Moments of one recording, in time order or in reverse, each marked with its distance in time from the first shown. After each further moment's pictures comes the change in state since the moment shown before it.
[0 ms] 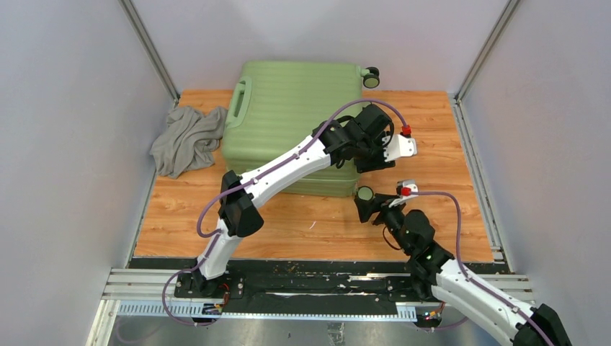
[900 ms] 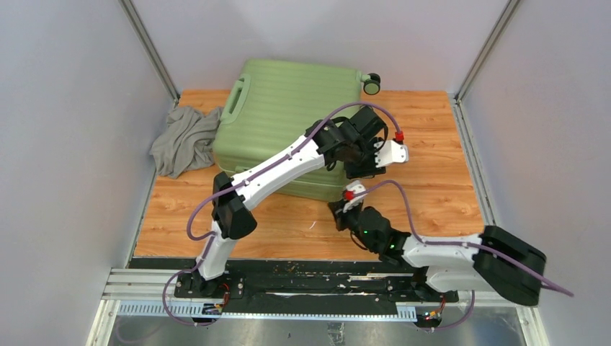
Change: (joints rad) left arm 0.005 -0.074 -0.061 -0.143 0.009 0.003; right arm 0.327 0.594 0.167 0.335 0.201 -0.160
